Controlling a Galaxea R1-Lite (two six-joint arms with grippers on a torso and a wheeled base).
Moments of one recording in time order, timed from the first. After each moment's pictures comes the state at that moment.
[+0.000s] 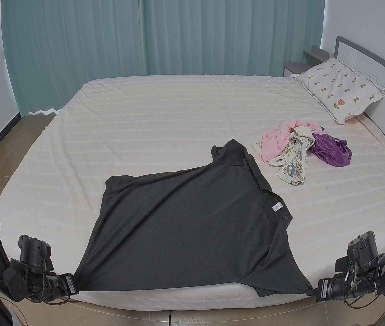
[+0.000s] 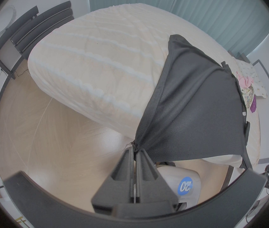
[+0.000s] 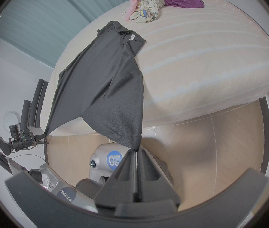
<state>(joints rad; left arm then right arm) 0.01 1.92 -0.02 -0.83 0.00 -0.44 0.32 1.79 -0.02 -0.75 0.15 0.51</state>
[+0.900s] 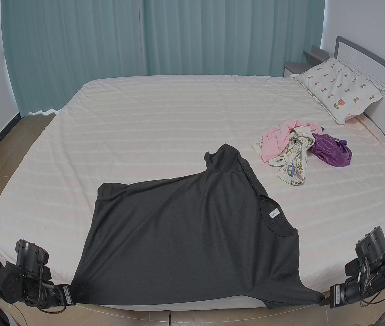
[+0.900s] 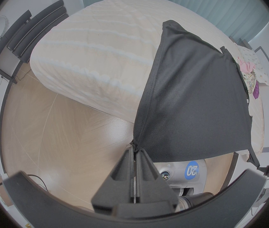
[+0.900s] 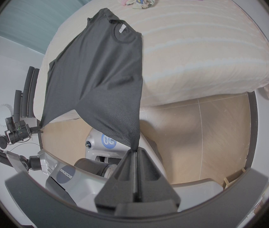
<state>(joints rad) 0.00 1.80 -0.02 -0.60 0.00 -0.38 0.32 1.53 -0.18 -0.13 0.14 0.45</state>
